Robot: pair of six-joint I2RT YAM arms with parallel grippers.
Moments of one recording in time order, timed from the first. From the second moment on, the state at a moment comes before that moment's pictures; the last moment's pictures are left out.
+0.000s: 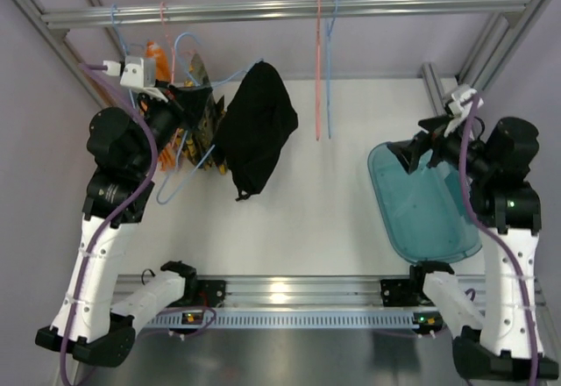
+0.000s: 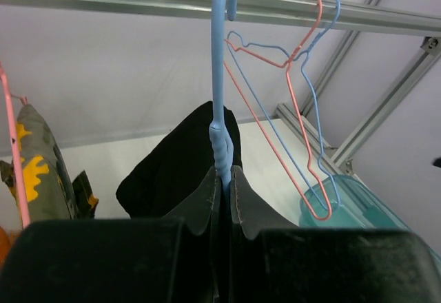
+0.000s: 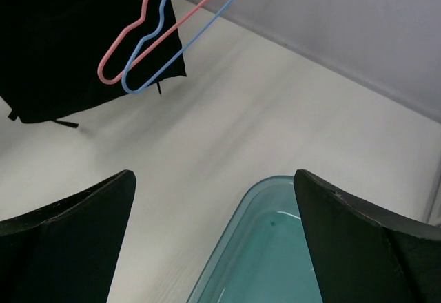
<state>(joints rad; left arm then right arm) -0.29 0.94 1.36 -0.26 0.17 -0.30 -0.08 0.77 1.17 -0.61 -0.71 -0.16</state>
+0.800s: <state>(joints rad) -0.22 1.06 1.56 -0.47 0.13 -0.54 1.02 1.30 1.40 -0.24 -0.05 -0.15</state>
